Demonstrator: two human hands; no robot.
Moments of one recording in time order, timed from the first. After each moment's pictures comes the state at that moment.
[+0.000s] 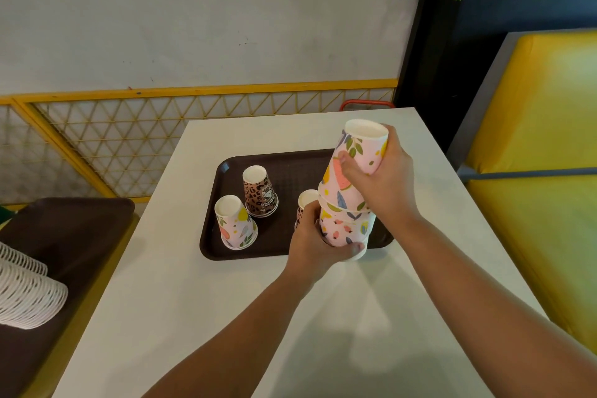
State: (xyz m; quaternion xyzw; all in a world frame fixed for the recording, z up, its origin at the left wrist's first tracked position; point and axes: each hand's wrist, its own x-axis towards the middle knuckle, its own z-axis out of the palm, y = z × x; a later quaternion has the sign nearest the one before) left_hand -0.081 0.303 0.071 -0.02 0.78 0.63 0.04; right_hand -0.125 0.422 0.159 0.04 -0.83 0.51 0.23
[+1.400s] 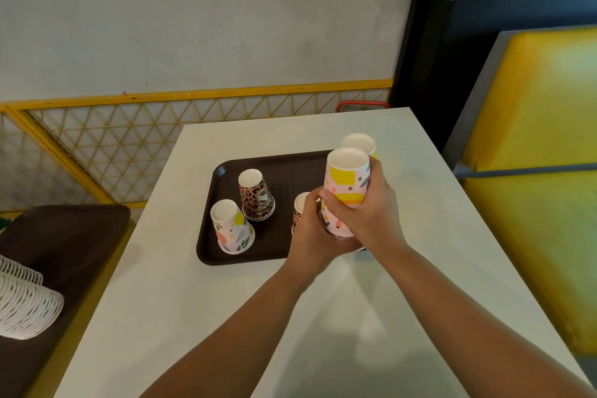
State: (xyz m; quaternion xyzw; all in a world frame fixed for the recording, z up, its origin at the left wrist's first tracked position) left_hand -0.088 0.308 0.093 0.05 0.78 0.62 0.01; right_hand -0.105 0.415 0.121 0.03 -0.83 0.53 0.18
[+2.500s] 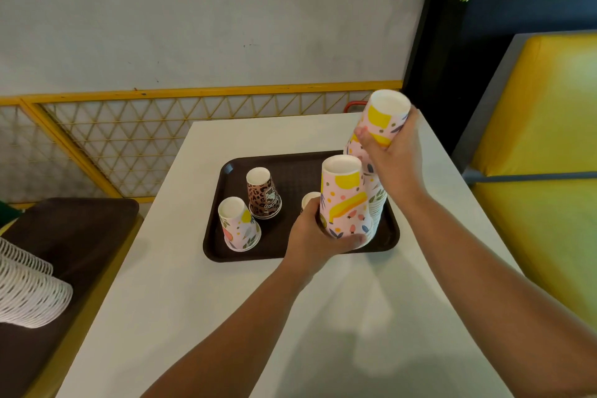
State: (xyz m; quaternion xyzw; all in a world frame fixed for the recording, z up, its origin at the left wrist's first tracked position) left_hand -0.091 0.295 0.094 -0.01 0.79 0.61 0.07; right_hand -0.169 0.435 0.157 0.00 -0.80 0.56 0.24
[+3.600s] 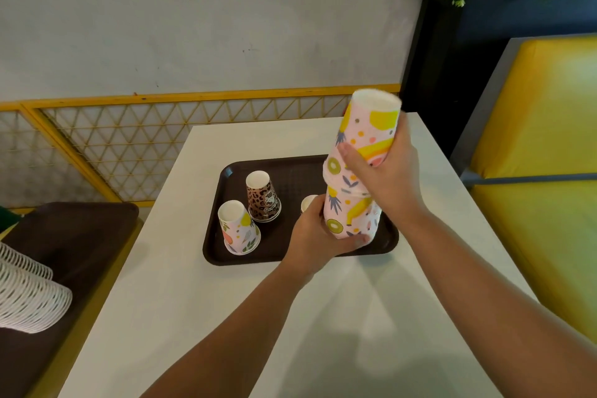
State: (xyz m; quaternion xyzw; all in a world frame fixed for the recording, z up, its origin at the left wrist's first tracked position) left_hand -0.092 0.298 0.102 0.01 0.79 0.61 0.06; right_hand -0.129 0.423 0.175 0.07 -0.80 0.56 0.23
